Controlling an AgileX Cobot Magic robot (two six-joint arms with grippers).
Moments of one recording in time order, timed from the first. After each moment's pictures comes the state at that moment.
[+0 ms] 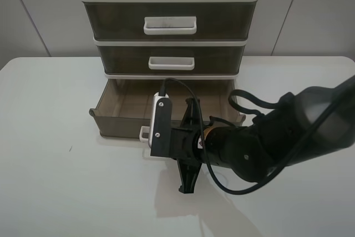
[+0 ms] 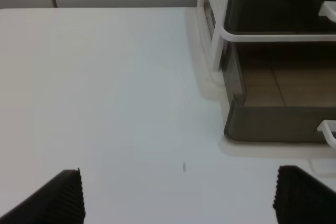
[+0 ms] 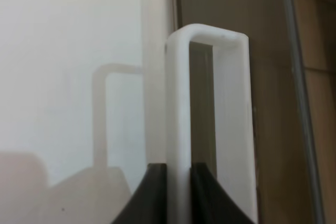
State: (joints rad) left arm -0.06 0.00 -0.51 -0.05 1.06 0.00; right arm 0.92 1.90 -0.65 0.36 -0.39 -1.09
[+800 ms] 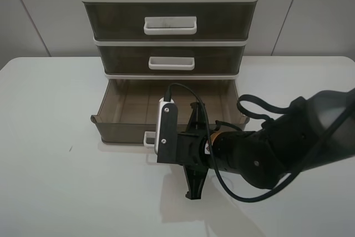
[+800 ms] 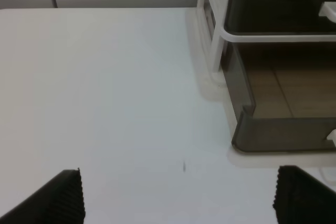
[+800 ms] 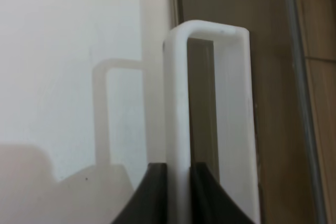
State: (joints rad) left arm -0.06 0.00 -0.51 -0.05 1.06 0.00; right arm 0.92 1.87 -0.60 0.35 -0.39 -1.09
